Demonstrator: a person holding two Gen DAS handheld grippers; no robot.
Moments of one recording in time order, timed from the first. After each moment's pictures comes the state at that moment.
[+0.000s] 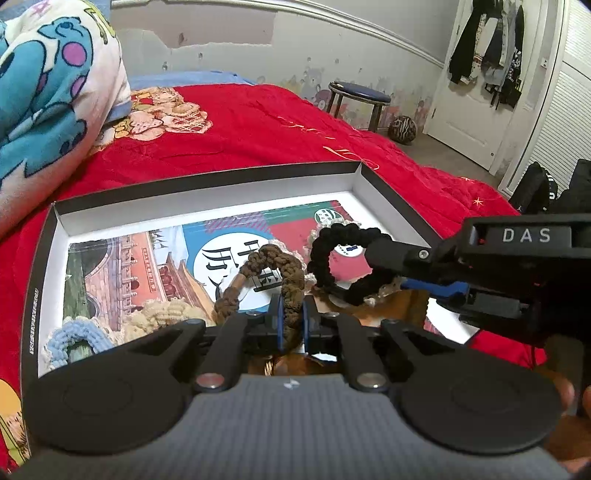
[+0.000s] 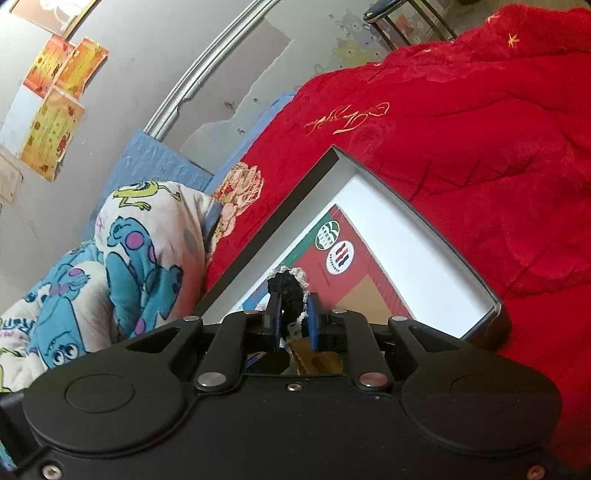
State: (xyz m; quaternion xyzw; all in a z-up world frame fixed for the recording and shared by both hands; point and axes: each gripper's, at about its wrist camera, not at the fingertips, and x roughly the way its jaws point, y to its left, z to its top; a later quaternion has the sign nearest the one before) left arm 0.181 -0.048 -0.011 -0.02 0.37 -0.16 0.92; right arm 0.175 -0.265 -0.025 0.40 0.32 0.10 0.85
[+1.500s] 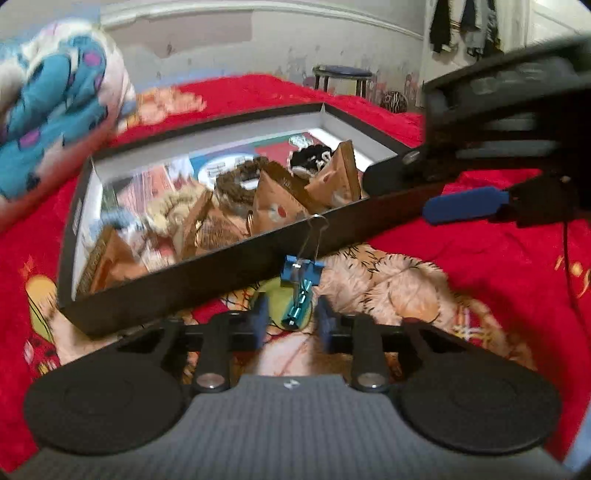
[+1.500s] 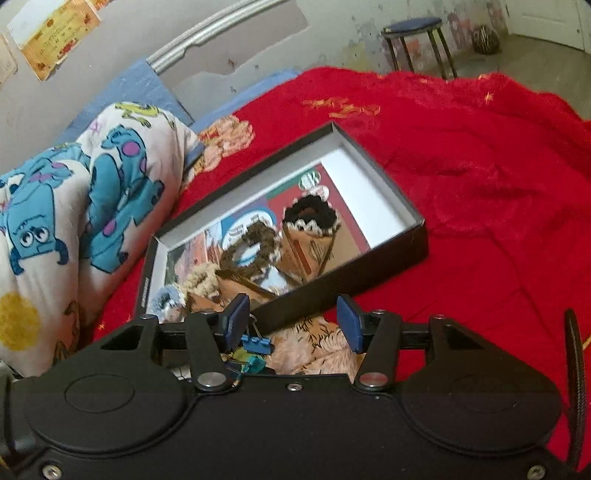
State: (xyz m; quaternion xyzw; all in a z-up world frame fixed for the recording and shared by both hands) left arm 0.064 -0.051 -0.032 0.07 0.35 -0.16 0.92; right arm 0.086 -0.230 0.016 0.24 0.39 0.07 0.89
